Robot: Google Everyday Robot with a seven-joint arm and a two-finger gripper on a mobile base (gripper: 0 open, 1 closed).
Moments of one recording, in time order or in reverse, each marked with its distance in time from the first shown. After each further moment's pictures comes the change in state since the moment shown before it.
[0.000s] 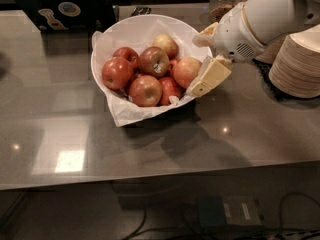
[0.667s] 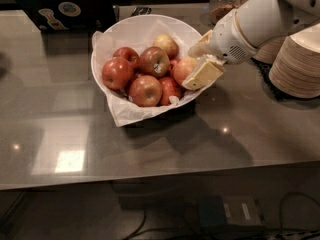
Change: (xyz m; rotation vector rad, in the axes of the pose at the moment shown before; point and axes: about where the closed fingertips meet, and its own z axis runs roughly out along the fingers) arm 0.008 -0.013 0.022 -0.011 0.007 0.034
